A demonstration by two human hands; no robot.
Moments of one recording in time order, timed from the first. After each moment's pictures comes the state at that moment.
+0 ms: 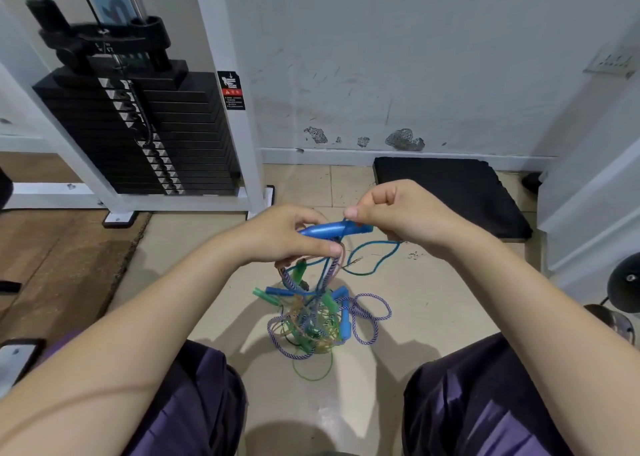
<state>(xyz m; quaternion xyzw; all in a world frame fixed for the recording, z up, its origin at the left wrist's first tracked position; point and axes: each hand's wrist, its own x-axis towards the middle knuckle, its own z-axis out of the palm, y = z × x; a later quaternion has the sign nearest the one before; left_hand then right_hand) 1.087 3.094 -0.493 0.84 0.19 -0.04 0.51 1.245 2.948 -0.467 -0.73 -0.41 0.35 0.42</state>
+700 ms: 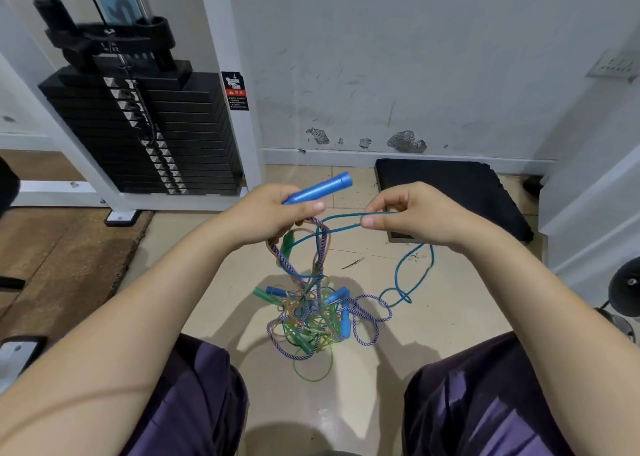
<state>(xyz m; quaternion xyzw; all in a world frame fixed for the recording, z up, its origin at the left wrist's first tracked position) 1.086 3.116 -0.487 0.83 0.24 0.06 0.50 1.270 2.943 -0.475 -0.77 -0.47 0.29 0.34</state>
